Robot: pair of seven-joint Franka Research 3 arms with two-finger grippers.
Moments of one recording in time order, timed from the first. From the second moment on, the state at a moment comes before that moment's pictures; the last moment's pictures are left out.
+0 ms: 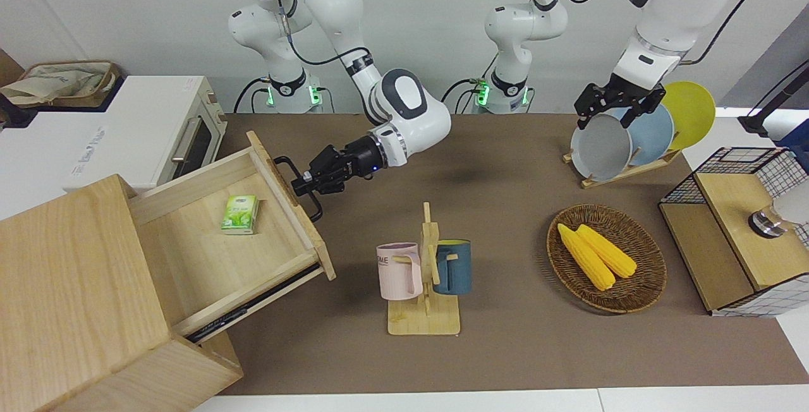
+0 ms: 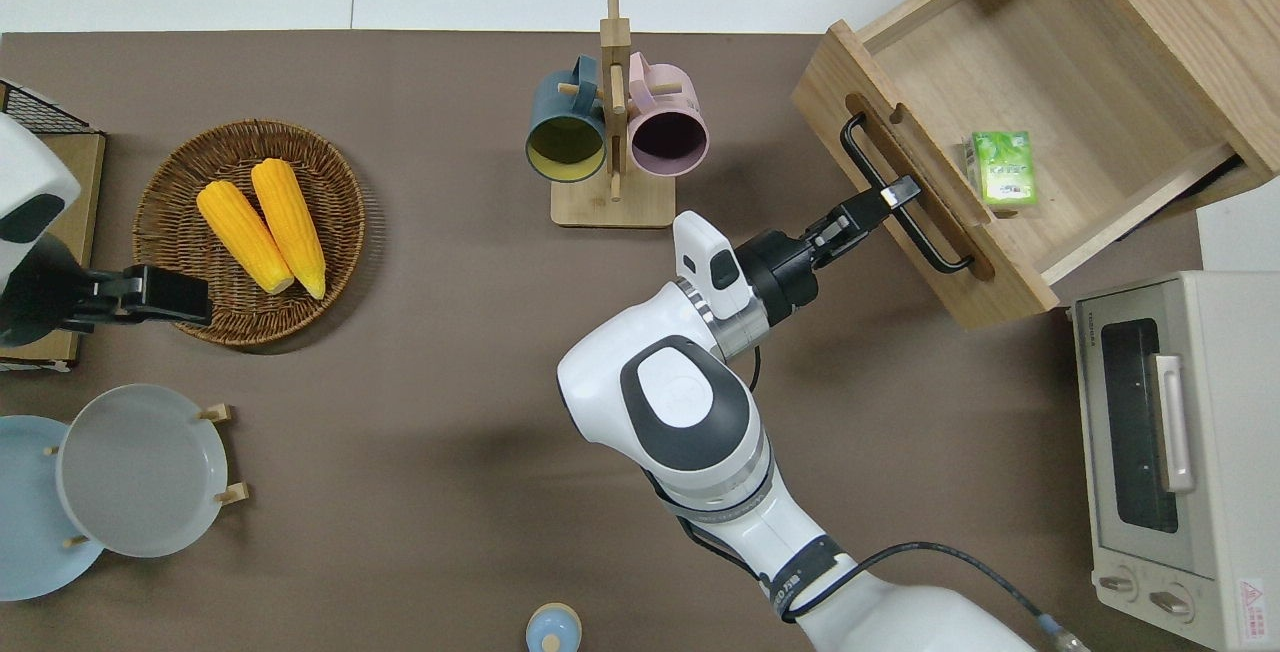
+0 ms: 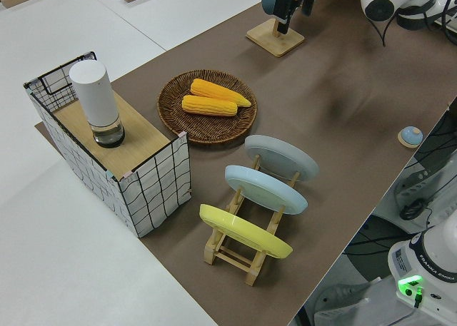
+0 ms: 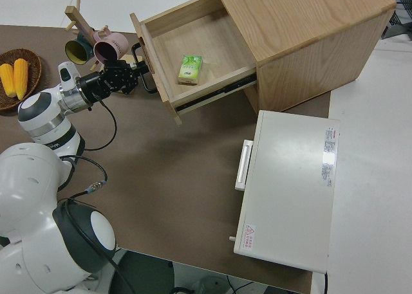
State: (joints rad) left arm 0.06 -0.01 -0.09 -1.60 -0.02 1.57 -0.04; right arm 0.57 0.45 0.12 -1.70 -1.53 1.42 0.55
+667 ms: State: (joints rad) left arm 0.06 -0.01 -0.09 -1.60 -0.02 1.57 -0.04; right arm 0.60 0.47 0.12 -1.68 -1.52 1.38 0.55
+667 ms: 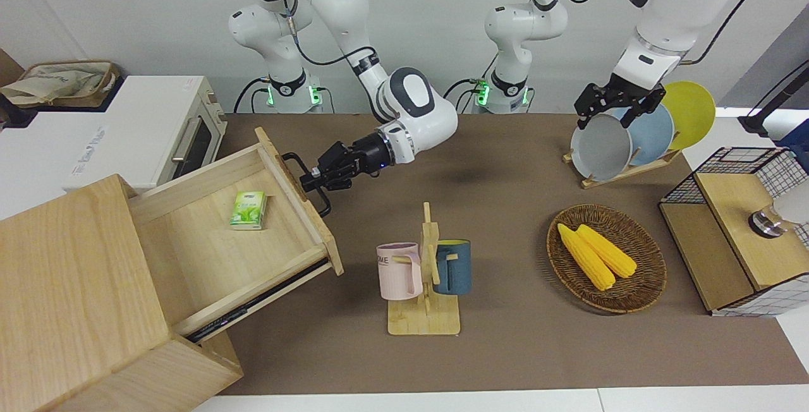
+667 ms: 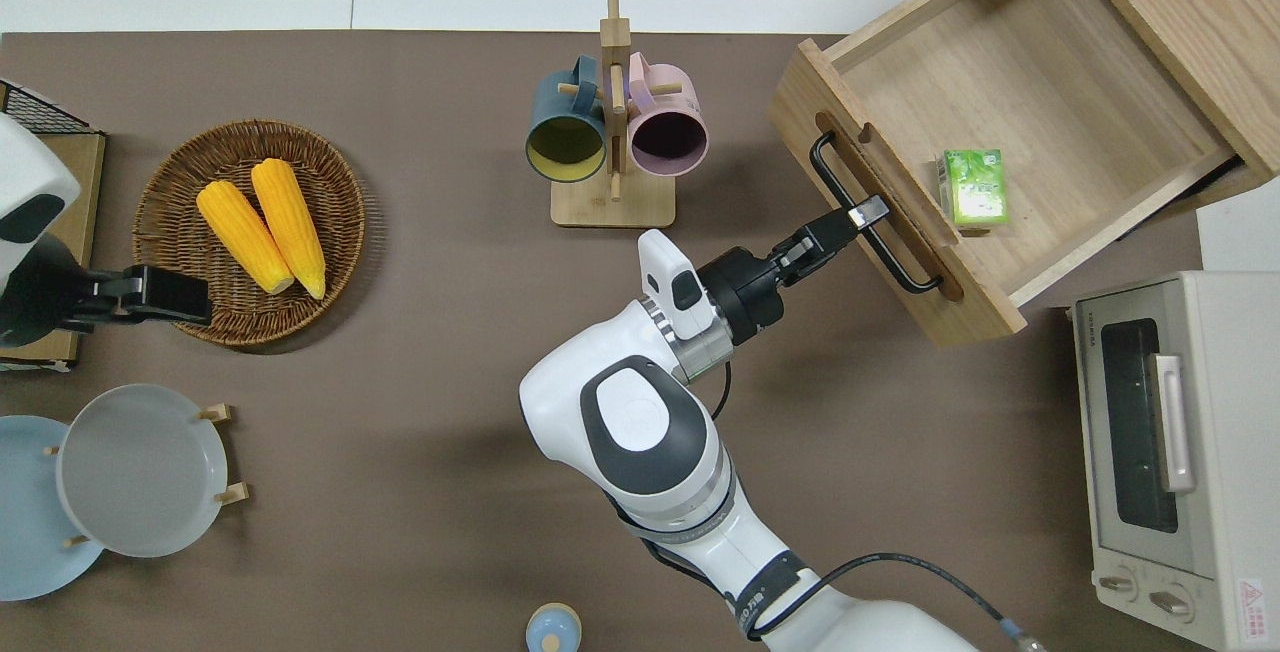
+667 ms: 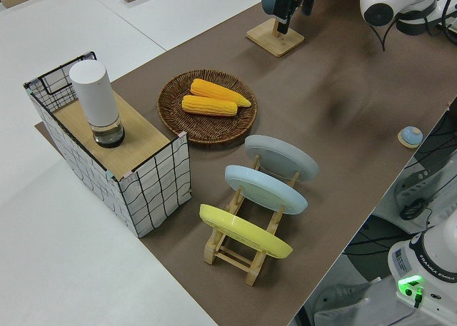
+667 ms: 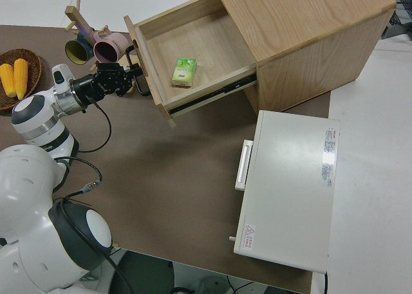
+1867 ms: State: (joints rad) left arm 0.06 -0.01 -0.09 -1.60 -0.02 1.57 -0.04; right arm 0.61 0.47 0.12 -1.68 -1.52 1.36 0.55
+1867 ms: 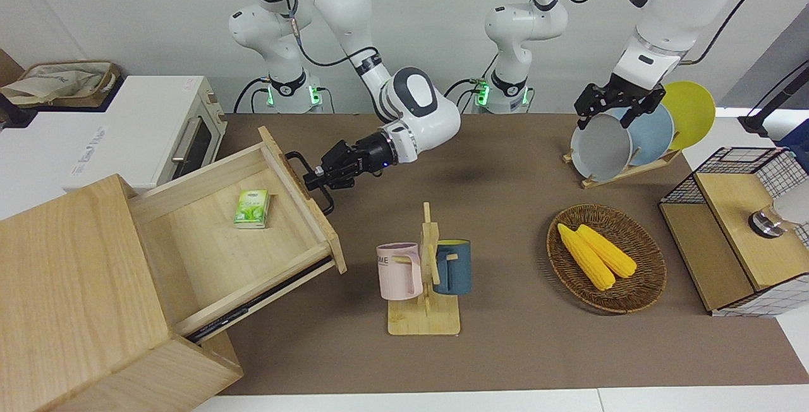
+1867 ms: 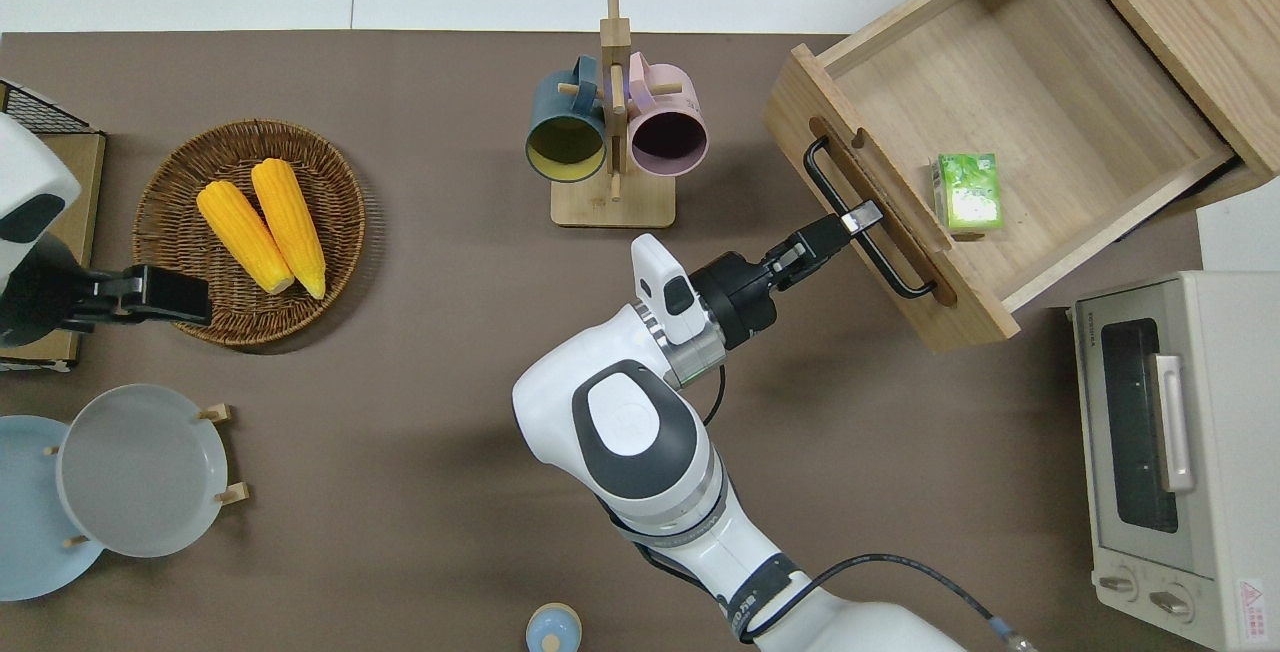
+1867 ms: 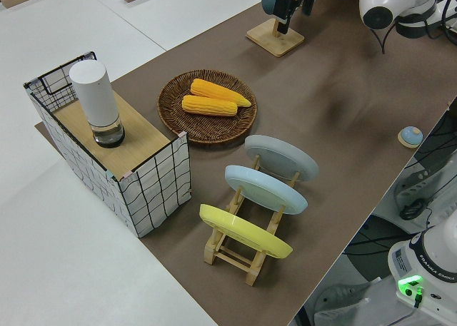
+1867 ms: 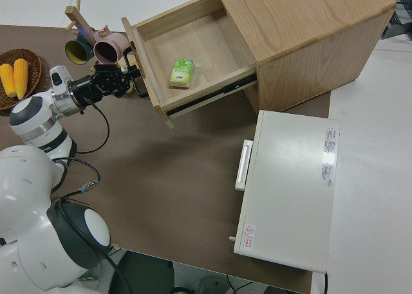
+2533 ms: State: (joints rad) left arm 0.06 -0.01 -0.09 -1.60 -0.02 1.57 -0.04; right arm 0.63 0.47 0.12 -1.63 -1.52 1.35 0.57
